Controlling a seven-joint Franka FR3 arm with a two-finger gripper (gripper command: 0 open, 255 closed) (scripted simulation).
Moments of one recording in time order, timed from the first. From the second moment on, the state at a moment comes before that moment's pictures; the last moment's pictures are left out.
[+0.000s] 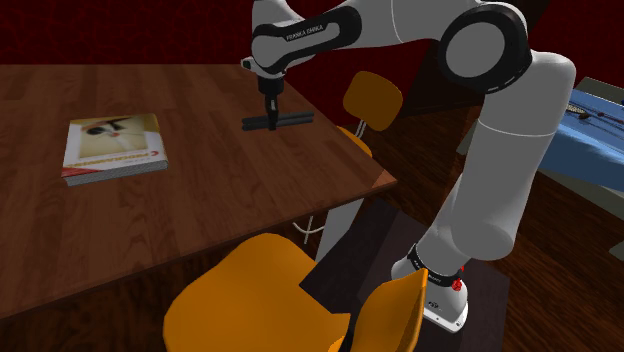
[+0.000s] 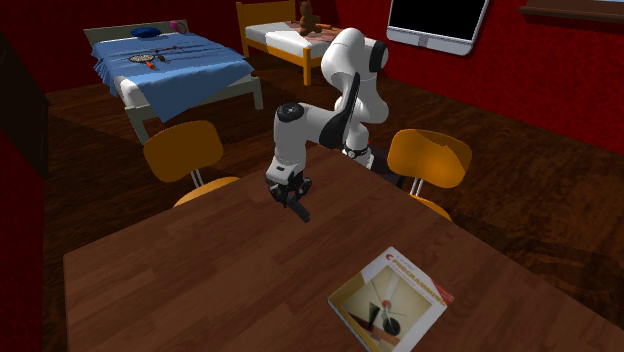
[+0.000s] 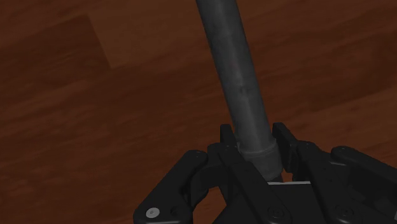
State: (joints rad) arm 0.17 0.26 -0.12 -1.77 -0.06 2.00 -0.83
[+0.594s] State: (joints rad) arm 0.17 0.25 -0.12 -1.75 -0.06 1.96 -0.83
